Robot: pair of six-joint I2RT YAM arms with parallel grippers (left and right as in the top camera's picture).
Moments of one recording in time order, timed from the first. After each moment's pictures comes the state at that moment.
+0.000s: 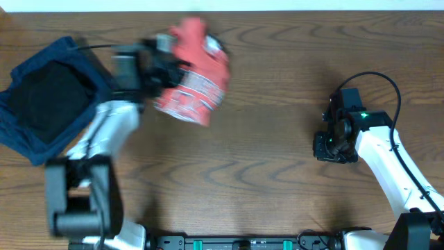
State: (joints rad) left arm 0.04 1.70 1.07 0.06 0.70 -0.39; right arm 0.10 1.45 0.94 -1.00 -0.05 0.26
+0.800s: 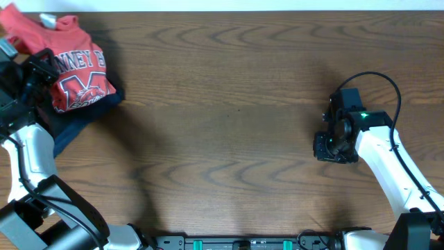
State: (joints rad) left arm 0.63 1.62 1.11 0.19 0.58 -0.48; right arm 0.10 1.45 0.94 -1.00 -0.04 0.26
